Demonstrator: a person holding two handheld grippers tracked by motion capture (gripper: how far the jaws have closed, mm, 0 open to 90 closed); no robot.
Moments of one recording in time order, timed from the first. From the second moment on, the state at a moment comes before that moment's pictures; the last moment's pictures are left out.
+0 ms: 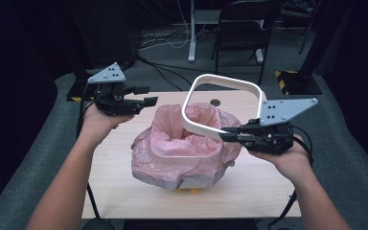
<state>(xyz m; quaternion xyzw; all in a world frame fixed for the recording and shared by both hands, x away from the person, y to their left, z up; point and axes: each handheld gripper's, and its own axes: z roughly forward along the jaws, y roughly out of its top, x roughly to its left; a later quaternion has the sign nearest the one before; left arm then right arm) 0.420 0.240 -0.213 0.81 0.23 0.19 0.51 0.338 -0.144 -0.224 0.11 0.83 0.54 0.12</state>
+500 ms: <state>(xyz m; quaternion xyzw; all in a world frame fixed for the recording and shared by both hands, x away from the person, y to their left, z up) 0.411 0.243 -0.223 0.81 0.22 0.18 0.51 0.345 -0.168 -0.228 0.15 0.82 0.53 0.15</state>
